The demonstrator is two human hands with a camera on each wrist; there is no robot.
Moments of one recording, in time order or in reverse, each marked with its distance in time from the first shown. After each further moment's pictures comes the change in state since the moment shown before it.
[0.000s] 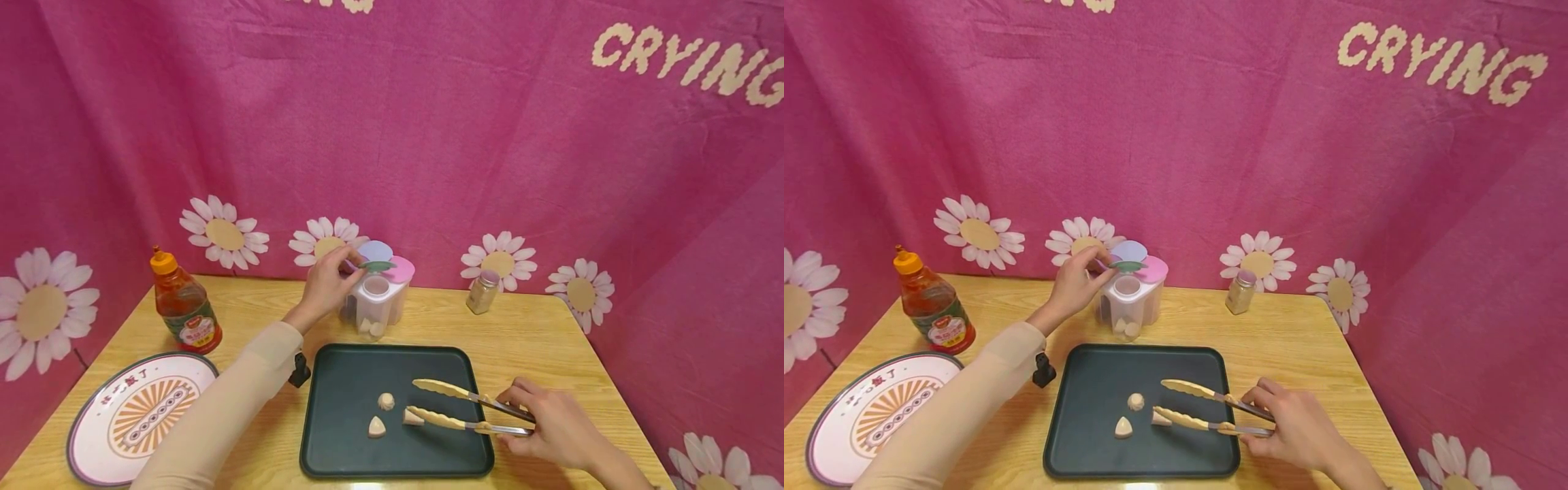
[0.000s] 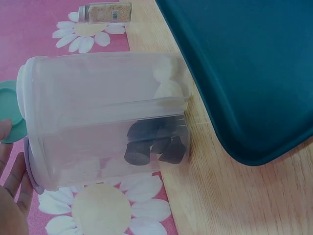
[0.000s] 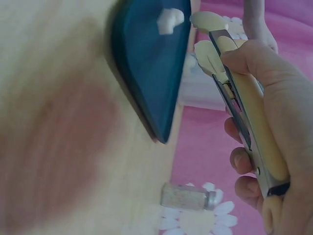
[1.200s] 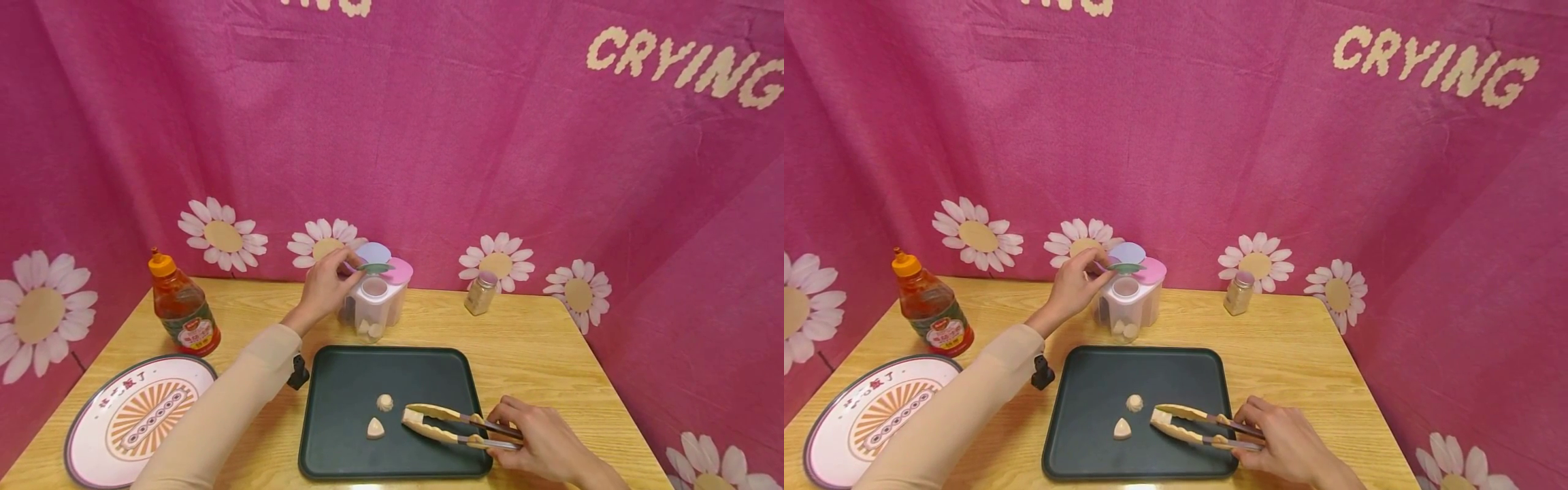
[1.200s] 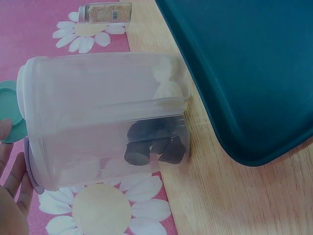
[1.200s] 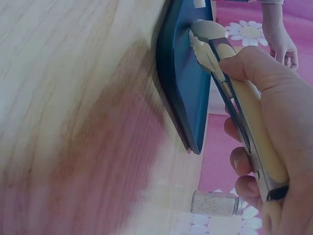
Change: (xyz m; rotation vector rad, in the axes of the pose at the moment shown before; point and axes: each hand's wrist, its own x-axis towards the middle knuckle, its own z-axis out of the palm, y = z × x) left_hand -0.001 -0.001 0.001 0.006 0.010 -0.002; right_hand -0.007 0.002 0.025 0.160 -0.190 0.084
